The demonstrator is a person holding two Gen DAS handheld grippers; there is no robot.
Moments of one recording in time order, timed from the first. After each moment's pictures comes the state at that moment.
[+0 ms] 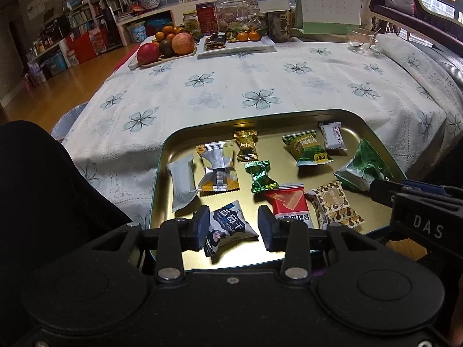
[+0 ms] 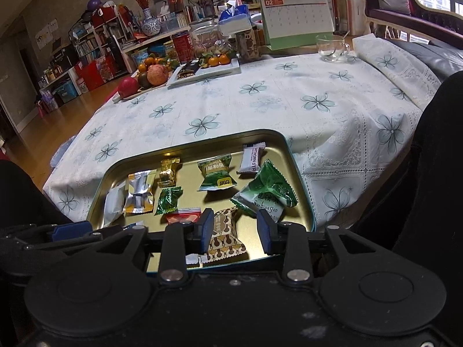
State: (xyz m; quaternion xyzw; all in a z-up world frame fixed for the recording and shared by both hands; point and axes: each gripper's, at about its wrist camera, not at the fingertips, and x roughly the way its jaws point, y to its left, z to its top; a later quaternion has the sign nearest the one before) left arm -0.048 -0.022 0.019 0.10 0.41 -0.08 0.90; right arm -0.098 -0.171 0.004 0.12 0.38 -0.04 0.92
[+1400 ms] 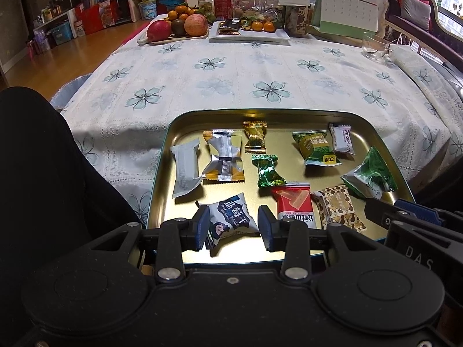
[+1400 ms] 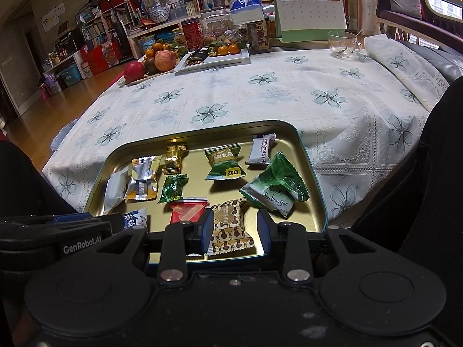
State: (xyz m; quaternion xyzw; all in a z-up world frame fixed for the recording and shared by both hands) left arm -0.037 -0.005 0.015 0.04 0.44 -0.06 0.89; right arm -0.092 -0.159 -0.003 0.10 0.39 -0.03 0.91
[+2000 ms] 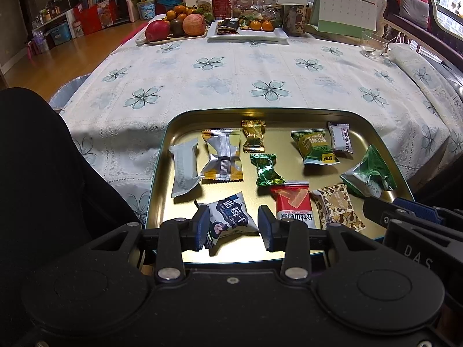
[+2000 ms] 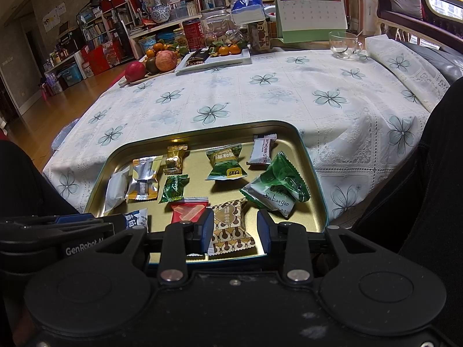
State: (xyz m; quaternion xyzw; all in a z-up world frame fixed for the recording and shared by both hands) left arm -0.037 -0.006 0.014 0.04 0.44 -0.06 0.89; right arm -0.093 -0.158 -0.003 0.10 0.39 -0.03 0.91
